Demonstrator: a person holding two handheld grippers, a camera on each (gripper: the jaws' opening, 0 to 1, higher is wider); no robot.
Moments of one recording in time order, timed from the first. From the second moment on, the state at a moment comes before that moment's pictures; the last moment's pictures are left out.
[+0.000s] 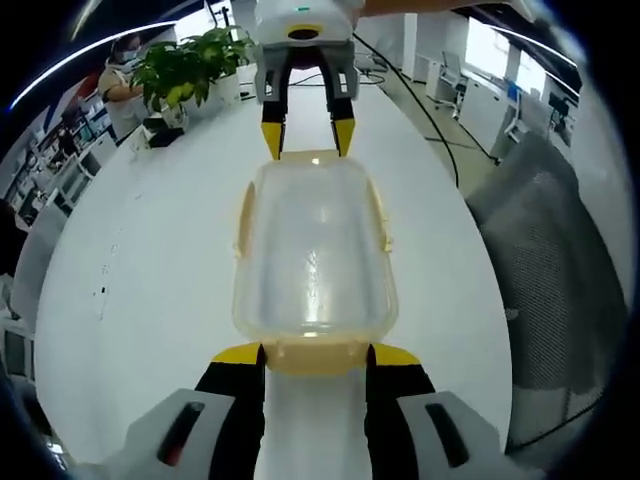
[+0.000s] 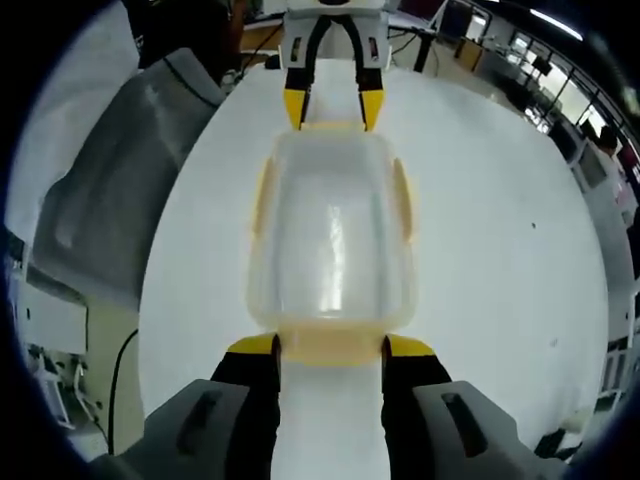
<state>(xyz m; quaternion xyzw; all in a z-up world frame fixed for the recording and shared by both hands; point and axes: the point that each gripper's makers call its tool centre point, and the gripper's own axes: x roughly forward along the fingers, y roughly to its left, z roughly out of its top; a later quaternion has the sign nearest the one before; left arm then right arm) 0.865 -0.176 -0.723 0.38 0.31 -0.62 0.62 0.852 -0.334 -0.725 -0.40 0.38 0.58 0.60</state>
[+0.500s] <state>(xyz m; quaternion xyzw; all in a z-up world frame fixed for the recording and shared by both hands) 0.864 -0.177 -0.726 0.38 0.31 -0.62 0.61 0.852 -0.335 -0.726 -0.40 0.38 0.58 0.60</state>
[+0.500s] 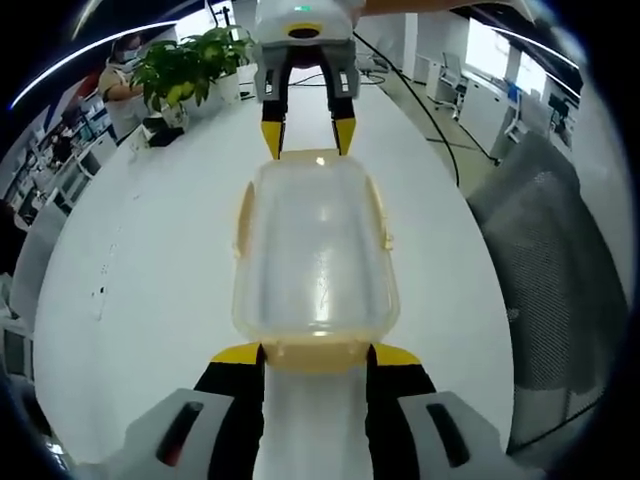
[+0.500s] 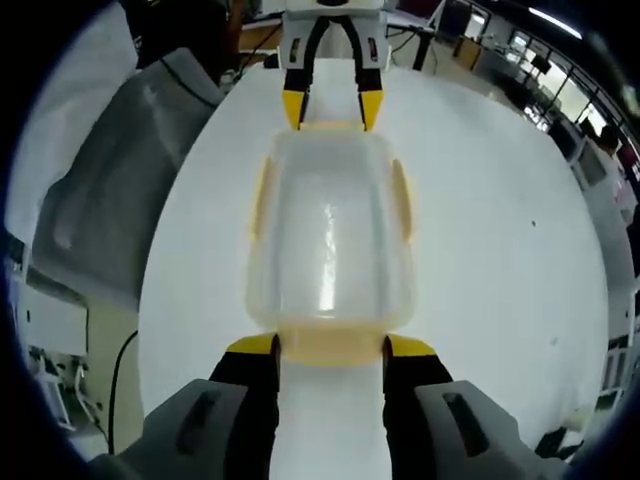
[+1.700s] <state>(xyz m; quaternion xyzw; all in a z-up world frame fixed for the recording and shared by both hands) 0.871 -0.177 -0.696 0.31 0.33 -0.55 0.71 0.858 -0.328 -0.691 -0.33 0.37 0.52 0.70</state>
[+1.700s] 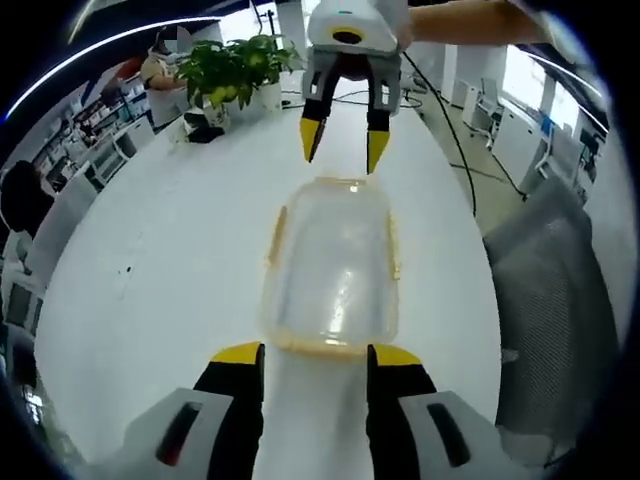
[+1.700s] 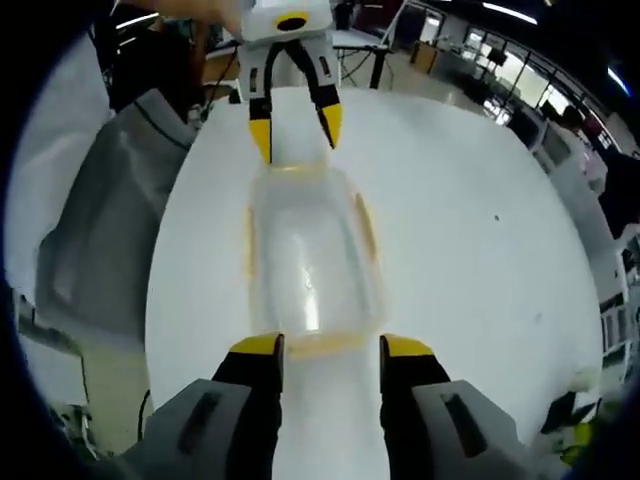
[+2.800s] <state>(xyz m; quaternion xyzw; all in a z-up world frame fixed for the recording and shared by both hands) 0.873 -0.165 -0.705 0.09 0.36 -0.35 0.86 0.860 -0.326 -0.697 -0.04 0.36 0.32 0.88</state>
